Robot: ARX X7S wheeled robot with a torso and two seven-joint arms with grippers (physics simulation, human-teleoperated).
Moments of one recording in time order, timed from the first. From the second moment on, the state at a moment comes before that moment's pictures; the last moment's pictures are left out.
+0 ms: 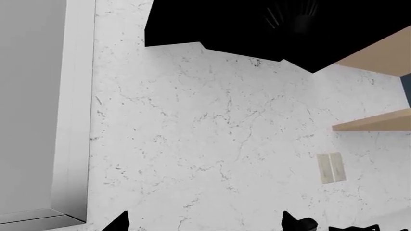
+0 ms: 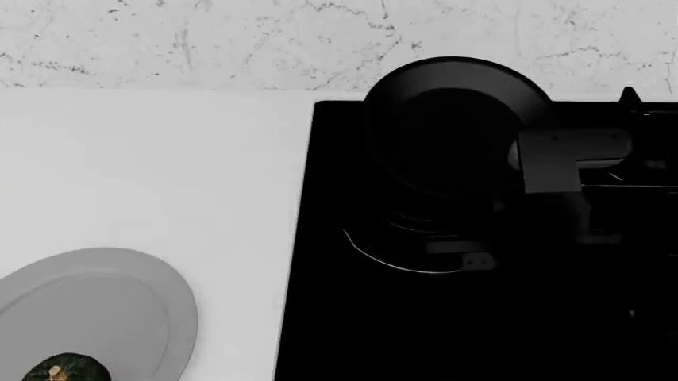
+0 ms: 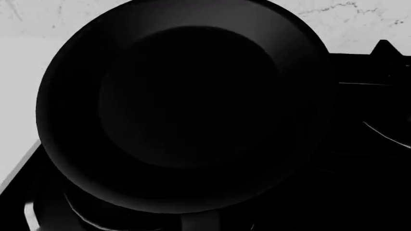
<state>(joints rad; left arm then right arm) -2.02 -1.07 2.81 1.05 -0.17 0.61 -1.57 1.24 0.68 -1.20 0.42 1.44 0.44 0.35</state>
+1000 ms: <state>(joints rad) -1.98 -1.08 2.78 1.05 -0.16 0.61 -1.57 1.37 0.61 -1.10 0.41 1.27 0.47 0.28</state>
